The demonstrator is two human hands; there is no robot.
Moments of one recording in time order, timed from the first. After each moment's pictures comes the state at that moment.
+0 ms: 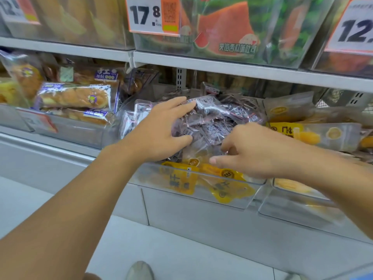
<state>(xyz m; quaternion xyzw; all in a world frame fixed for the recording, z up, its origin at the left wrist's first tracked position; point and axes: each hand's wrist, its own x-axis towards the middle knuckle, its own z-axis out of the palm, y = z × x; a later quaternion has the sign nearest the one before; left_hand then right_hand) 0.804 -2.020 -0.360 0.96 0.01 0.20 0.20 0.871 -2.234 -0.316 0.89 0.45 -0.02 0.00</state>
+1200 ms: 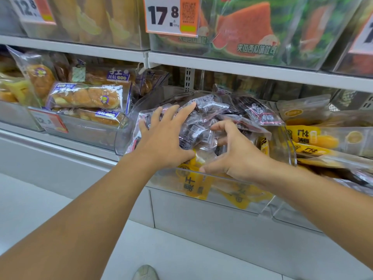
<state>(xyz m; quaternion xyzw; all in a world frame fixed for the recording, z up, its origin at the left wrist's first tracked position) 0.803 -2.008 -0.383 0.97 0.13 0.16 0.15 0.869 -2.188 -0.367 0.85 0.31 -0.18 -0.39</state>
